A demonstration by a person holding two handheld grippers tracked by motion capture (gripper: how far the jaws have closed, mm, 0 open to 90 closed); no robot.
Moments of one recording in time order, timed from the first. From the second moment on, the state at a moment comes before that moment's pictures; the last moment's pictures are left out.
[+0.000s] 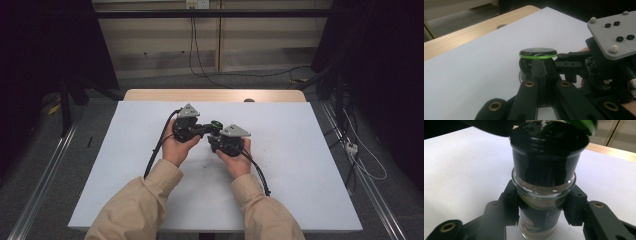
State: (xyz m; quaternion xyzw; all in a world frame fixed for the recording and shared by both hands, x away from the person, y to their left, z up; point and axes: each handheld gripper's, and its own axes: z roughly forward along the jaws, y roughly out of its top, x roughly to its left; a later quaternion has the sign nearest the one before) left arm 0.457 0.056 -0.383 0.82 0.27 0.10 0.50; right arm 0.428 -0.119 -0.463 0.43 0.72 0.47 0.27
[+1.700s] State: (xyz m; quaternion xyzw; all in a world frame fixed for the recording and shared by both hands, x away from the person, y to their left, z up) left arm 0.462 0.048 -0.371 0.82 0.27 0.10 0.50; right arm 0.428 -0.119 -0.463 0.43 0.72 0.47 0.27
